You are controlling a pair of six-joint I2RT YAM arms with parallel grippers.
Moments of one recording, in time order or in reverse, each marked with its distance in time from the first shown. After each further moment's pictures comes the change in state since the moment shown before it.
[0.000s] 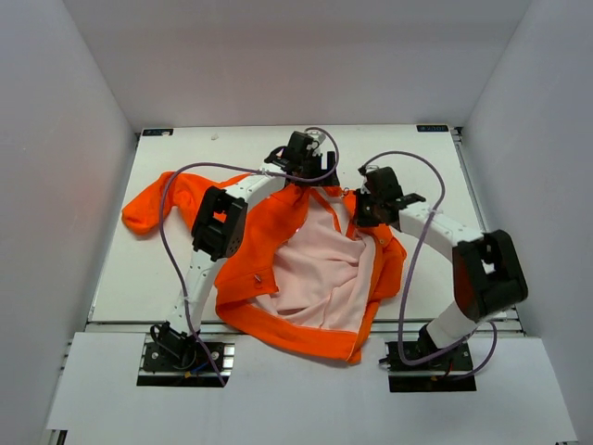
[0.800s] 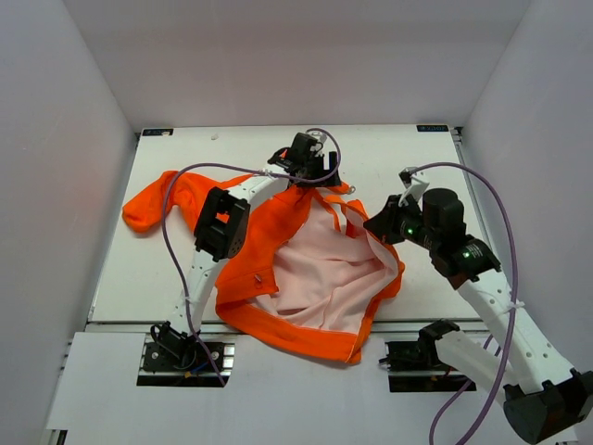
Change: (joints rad) left arm -0.009 0.022 0.018 -0.008 -0.059 -0.045; right arm 0.002 -0.764 -0.158 -0.152 -0.211 0.074
